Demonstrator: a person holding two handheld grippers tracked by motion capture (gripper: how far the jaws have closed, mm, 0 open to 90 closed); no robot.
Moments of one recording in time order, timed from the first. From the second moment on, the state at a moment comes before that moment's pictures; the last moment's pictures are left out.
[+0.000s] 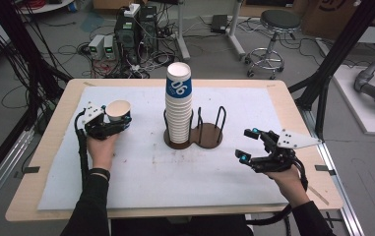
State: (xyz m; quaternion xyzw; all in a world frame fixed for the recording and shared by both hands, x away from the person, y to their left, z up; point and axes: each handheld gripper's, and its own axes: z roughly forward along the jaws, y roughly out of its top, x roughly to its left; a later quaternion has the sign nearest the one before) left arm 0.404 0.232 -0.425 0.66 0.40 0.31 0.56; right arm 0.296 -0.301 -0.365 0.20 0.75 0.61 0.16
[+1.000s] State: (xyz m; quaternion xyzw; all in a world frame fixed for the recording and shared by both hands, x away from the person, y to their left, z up) left arm 0.405 0.227 -0.431 0.69 0.44 0.29 0.49; right arm 0.296 -0.300 -0.363 0.20 0.75 0.61 0.16
